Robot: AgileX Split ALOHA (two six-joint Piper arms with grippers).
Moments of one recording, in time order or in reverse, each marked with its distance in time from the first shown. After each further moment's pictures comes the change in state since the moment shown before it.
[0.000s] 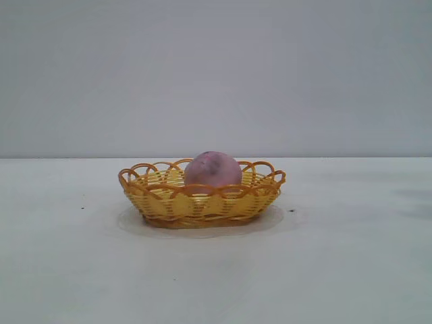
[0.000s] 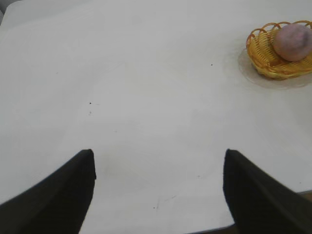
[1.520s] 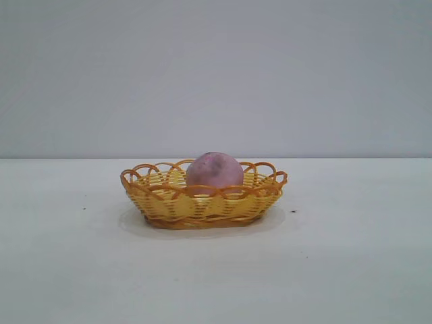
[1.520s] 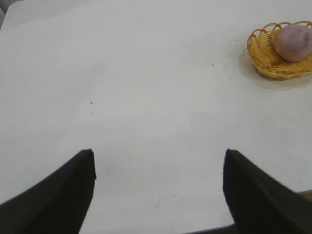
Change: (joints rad) left arm 0.000 0.000 0.000 0.000 0.000 0.000; right arm 0.000 -1.499 0.832 -0.017 -0.037 0.000
